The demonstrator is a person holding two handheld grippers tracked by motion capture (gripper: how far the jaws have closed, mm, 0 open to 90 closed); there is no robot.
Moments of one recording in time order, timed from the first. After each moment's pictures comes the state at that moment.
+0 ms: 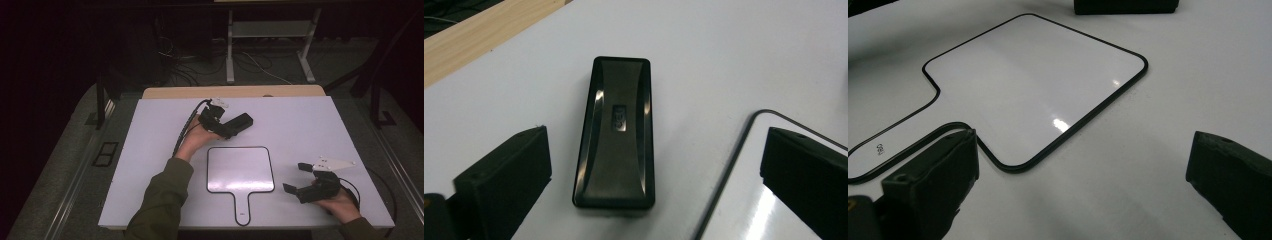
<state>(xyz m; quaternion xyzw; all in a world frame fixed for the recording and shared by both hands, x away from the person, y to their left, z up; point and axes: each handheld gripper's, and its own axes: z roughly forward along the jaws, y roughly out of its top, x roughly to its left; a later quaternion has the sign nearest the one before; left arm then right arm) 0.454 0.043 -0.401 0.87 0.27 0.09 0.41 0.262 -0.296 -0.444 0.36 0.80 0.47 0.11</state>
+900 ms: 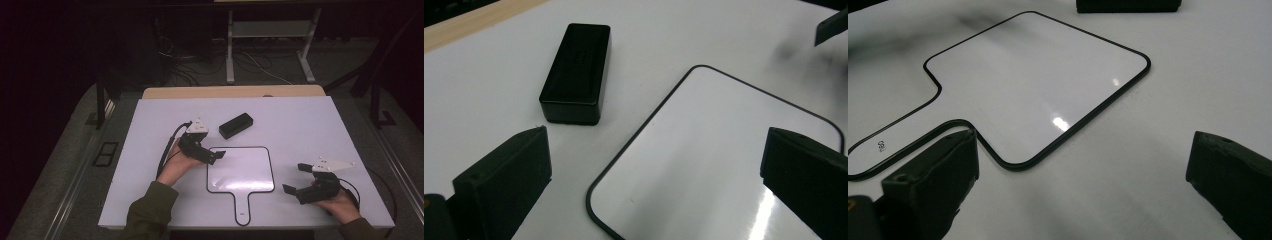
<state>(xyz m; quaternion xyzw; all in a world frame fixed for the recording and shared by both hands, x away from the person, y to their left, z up) 0.366 0.094 -0.403 0.84 0.27 0.10 0.45 0.260 -0.295 -0.443 0.36 0.80 0.47 0.11</state>
